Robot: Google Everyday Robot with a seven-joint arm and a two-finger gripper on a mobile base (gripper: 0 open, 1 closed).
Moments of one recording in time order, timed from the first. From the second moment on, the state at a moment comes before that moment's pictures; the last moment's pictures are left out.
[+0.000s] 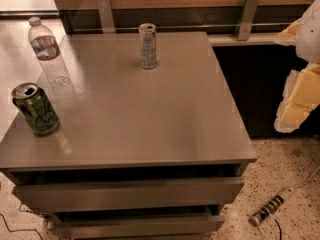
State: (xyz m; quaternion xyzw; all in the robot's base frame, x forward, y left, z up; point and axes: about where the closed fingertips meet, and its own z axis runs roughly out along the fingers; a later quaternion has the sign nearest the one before) arm 0.438 -0.215 0.982 -0.60 0.78 -0.04 0.17
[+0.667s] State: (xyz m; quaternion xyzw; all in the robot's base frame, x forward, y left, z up) arm 0.442 -0.193 0.985 -0.59 0.78 -0.02 0.21
